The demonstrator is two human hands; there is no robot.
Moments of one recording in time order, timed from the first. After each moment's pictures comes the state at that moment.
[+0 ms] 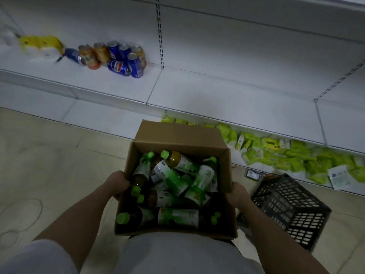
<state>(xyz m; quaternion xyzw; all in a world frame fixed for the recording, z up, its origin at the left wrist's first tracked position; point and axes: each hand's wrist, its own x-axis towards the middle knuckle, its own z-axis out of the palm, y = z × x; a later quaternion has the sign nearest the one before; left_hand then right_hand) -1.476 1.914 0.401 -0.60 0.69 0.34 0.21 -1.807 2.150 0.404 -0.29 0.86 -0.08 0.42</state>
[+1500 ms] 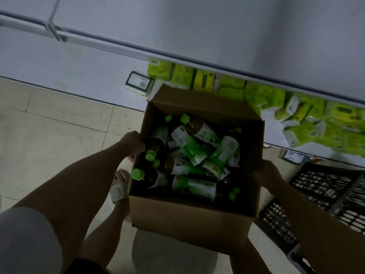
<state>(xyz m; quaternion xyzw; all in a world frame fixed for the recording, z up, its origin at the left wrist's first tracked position) -1.674 1.724 0.054 -0.61 0.60 0.41 0.31 -1.975 1.996 0.056 -0.20 0.87 0.01 0.45</state>
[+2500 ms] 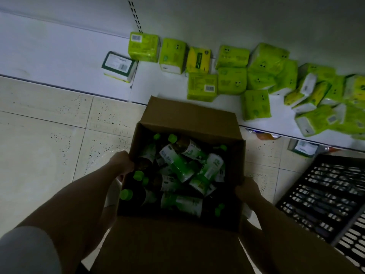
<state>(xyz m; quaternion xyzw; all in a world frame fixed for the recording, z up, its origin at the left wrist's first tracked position) -1.635 1.776 -0.094 -0.61 0.59 0.38 0.37 -1.918 2.060 -0.104 -0.10 0.85 -0.06 0.52</state>
